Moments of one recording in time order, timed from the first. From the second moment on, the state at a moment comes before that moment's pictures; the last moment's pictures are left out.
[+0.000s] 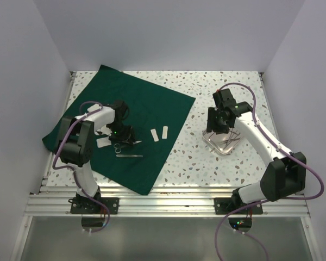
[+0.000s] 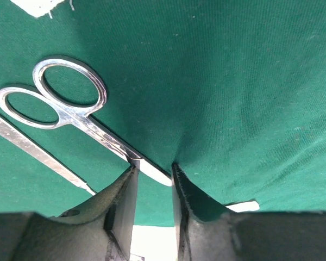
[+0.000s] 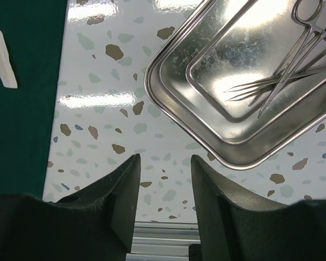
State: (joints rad) left arm -0.24 1.86 1.17 -0.88 0.12 -1.62; right arm 0.32 1.43 1.22 -0.91 0.09 0.42
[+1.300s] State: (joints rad) left arm -0.48 1.31 1.01 -0.52 0.33 -0.93; right arm 0.35 1.54 1.28 -0.72 -0.48 0.48
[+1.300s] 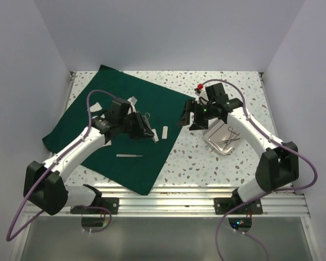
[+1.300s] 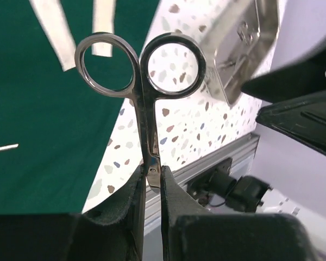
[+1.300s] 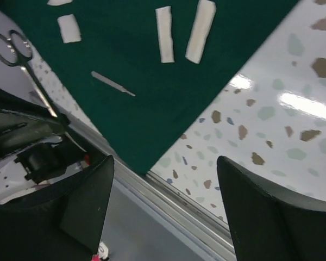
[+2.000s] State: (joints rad) left arm -0.54 1.26 0.99 -0.49 0.49 -0.67; right arm 0.66 1.65 1.32 -0.46 -0.53 0.71
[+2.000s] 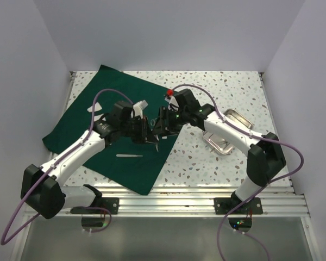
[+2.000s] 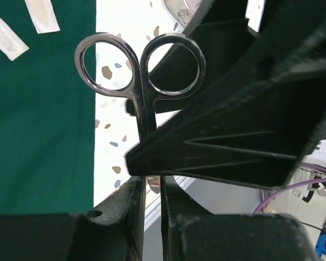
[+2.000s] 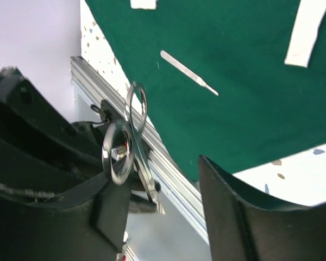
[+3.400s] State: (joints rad) left arm -0.38 1.46 1.07 -1.01 0.13 -1.01; right arm 0.00 1.74 1.19 -0.86 0.28 0.69
